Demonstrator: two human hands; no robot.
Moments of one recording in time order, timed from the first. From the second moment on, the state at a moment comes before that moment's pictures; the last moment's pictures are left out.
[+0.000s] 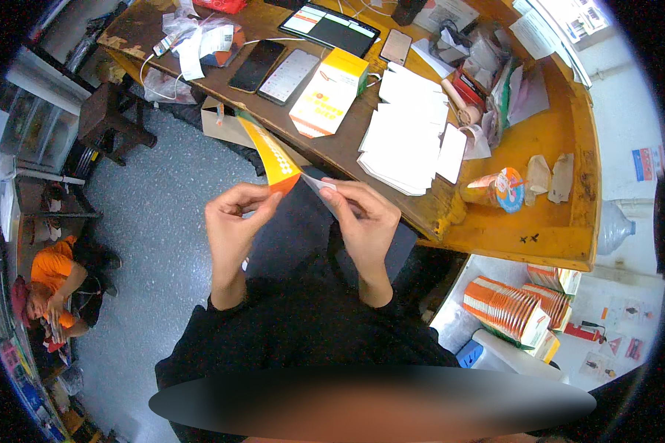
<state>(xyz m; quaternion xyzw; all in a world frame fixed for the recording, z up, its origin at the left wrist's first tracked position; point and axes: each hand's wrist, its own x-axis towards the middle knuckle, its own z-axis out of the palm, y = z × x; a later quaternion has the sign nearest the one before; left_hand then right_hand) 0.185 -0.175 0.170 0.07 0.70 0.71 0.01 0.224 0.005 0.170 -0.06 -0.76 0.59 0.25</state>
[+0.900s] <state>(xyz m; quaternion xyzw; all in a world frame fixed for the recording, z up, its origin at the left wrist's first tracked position) 0.180 -0.139 0.131 0.10 0.62 0.77 -0.11 0.224 -0.011 0.157 0.12 -0.81 0.50 0.28</state>
